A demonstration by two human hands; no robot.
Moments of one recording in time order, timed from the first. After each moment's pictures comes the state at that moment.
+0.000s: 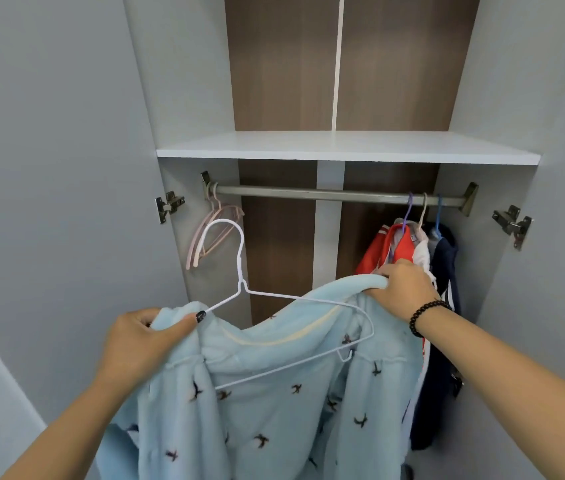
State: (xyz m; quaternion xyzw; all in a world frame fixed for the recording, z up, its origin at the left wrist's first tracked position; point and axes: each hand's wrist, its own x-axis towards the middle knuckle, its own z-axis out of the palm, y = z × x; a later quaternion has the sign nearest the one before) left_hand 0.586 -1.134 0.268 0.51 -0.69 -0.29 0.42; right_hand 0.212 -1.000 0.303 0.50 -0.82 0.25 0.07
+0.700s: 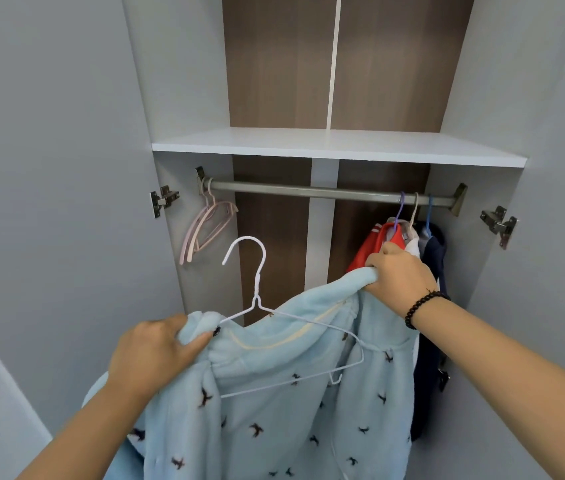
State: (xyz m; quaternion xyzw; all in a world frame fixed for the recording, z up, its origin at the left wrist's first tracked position) left_hand 0.573 -1.109 0.258 0.42 -0.84 -0.01 0.33; right_hand 0.232 -0.987 0.329 0.54 -0.81 0.14 0.18
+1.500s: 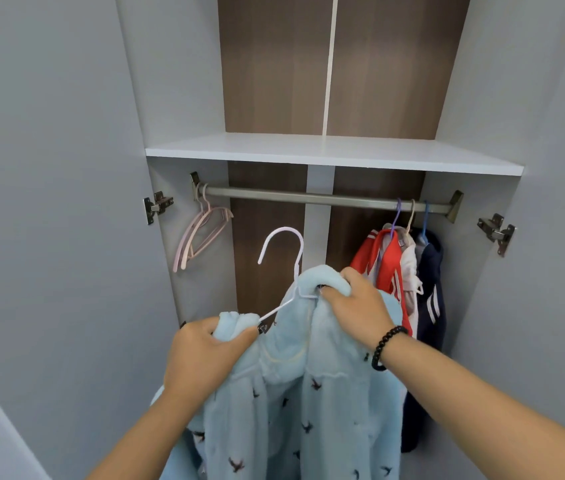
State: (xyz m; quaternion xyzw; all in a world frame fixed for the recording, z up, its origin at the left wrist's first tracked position) left_hand 0.508 -1.096 0.252 0.46 -0.71 -0.31 0.44; right_hand 0.300 -1.001 0.315 0.45 -0.75 0.47 -0.09
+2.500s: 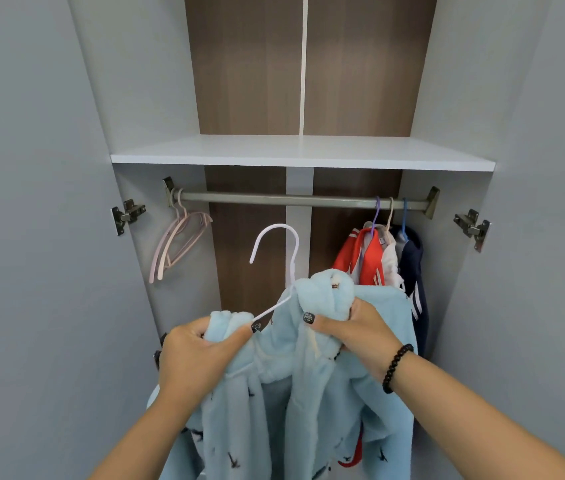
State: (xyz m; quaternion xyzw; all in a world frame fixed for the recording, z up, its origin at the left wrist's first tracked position) left_hand 0.481 -1.103 0.254 0.41 -0.69 -0.34 0.49; right_hand 0.284 -0.975 0.296 0.37 -0.63 0.60 -0.33
